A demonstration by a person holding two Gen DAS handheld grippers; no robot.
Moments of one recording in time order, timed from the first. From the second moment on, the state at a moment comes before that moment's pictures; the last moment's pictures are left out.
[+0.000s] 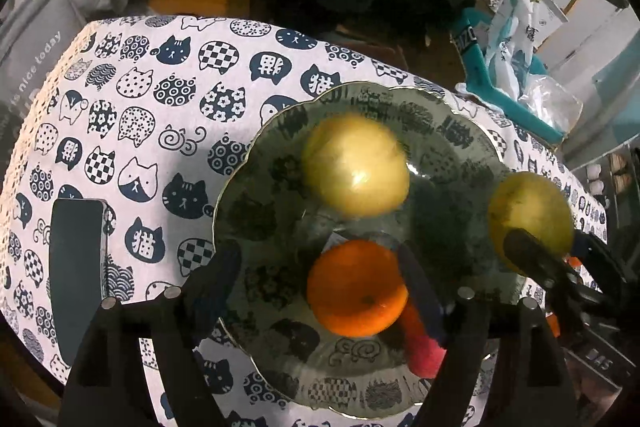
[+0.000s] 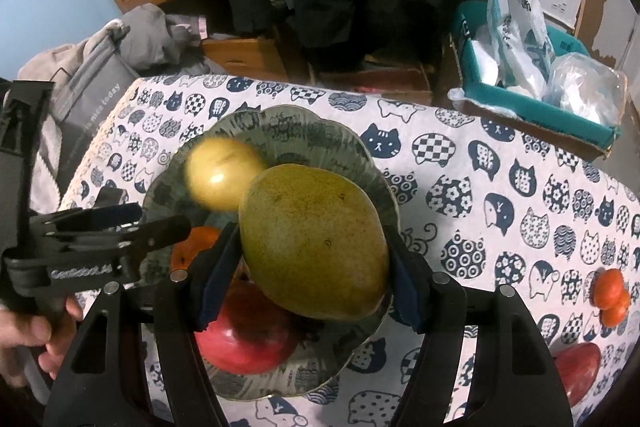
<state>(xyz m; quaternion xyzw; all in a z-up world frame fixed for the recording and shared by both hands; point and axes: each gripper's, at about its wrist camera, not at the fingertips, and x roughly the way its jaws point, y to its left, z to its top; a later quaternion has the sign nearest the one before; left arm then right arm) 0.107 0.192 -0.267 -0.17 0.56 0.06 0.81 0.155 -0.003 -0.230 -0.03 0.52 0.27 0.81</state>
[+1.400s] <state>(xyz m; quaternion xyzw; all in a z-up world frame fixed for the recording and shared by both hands) 0.045 0.127 -0.161 -0.08 0.48 0.05 0.87 0.123 -0.056 -0.140 -0.07 0.46 0.19 0.86</state>
